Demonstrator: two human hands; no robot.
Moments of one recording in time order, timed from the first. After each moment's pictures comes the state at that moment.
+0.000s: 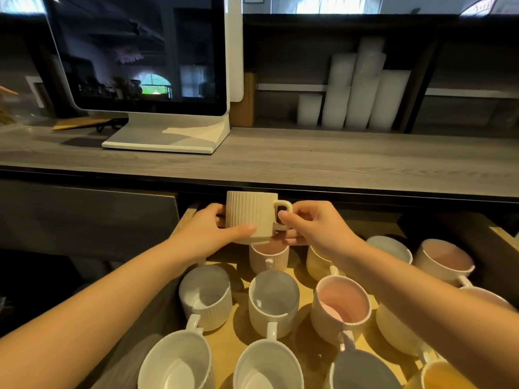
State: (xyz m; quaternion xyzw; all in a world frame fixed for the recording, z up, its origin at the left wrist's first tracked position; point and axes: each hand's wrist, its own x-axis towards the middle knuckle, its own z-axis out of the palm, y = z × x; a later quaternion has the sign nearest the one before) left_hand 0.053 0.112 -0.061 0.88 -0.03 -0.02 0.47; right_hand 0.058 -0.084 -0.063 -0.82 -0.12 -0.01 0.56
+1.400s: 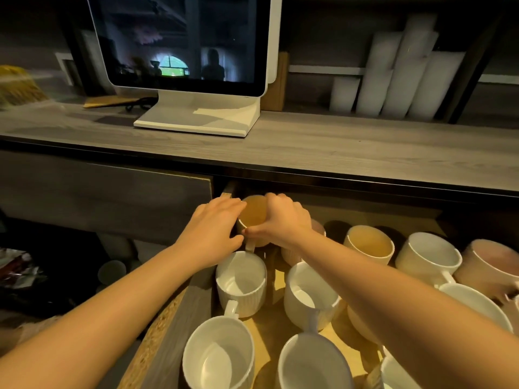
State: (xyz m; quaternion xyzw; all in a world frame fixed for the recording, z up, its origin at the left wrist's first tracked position) left_hand 0.059 0.164 -0.094 0.98 -0.11 0.08 0.13; right_hand 0.113 0.026 -0.106 -0.97 -0.12 -0.06 0.19
